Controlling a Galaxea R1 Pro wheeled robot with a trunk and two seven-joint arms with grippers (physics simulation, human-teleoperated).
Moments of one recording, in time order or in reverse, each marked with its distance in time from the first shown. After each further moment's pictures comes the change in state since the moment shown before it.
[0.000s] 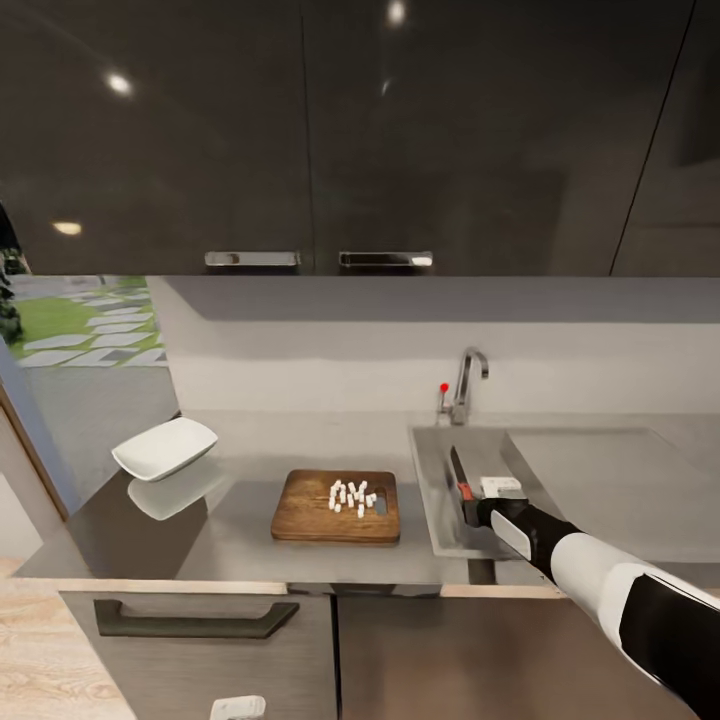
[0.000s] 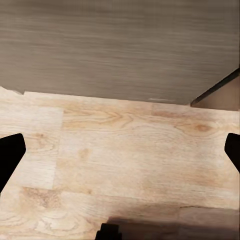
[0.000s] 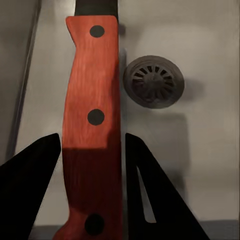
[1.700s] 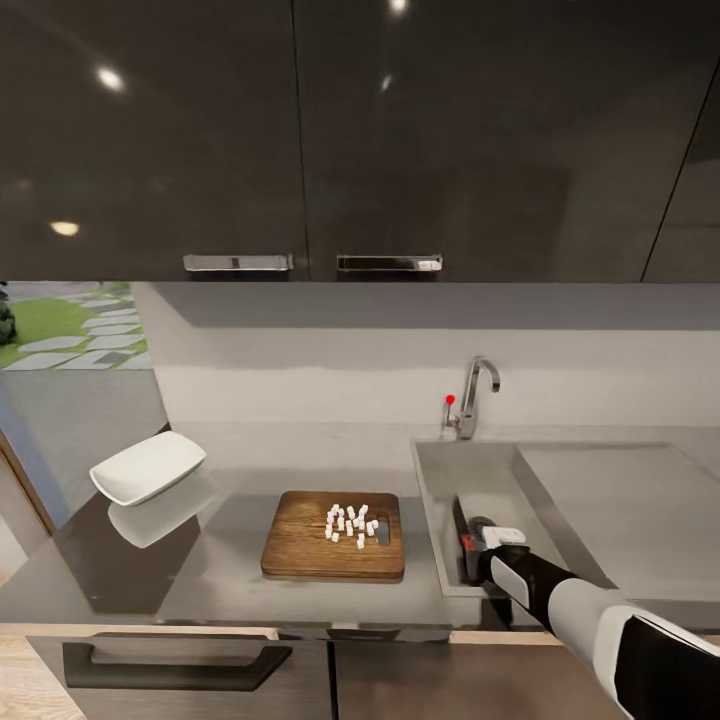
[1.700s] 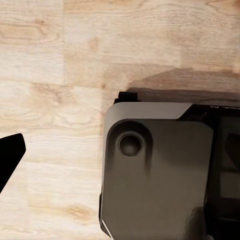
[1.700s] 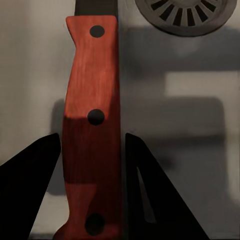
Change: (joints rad) left arm 0.221 0.027 0.001 0.001 0.001 0.195 -0.002; right arm 0.124 0.042 0.003 0.070 -0.076 0.019 0.004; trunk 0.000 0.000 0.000
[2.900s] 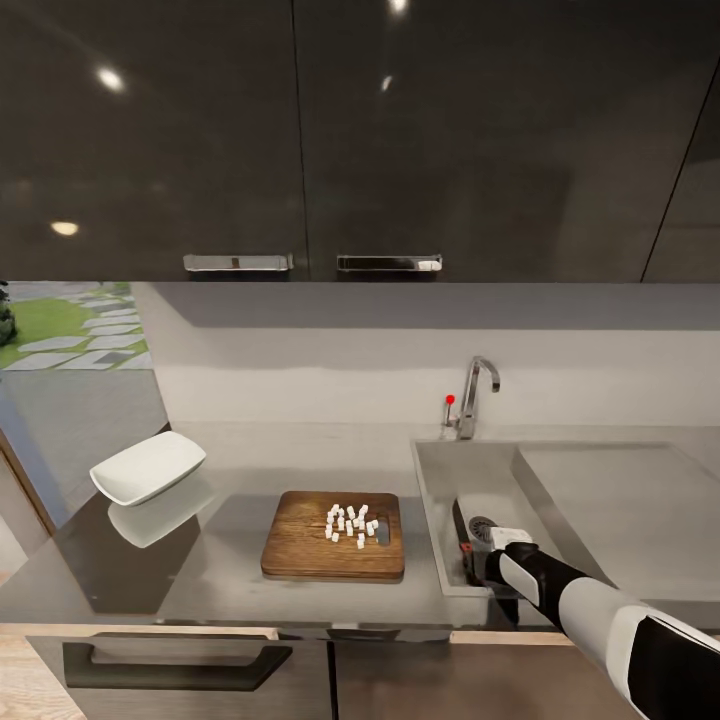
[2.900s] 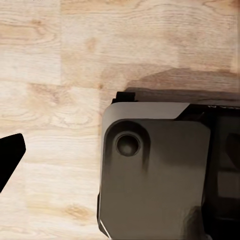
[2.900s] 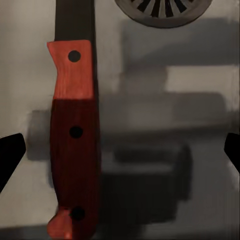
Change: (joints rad) left arm 0.000 -0.003 -0.001 0.000 -0.001 0.000 -0.004; right arm 0.000 -0.038 -0.010 -0.027 -0.009 0.043 0.003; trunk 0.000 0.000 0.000
